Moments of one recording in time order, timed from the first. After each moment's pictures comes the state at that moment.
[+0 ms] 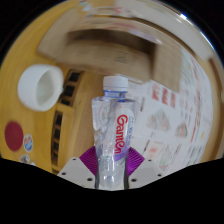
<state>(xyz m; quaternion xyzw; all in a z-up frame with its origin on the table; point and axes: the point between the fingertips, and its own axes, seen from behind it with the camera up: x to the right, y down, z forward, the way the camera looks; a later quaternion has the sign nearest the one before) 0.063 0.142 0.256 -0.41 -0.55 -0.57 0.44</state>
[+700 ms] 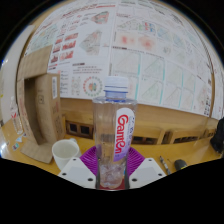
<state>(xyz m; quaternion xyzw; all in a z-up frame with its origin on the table) 0.093 0.089 0.123 -0.81 -0.05 -0.02 0.58</state>
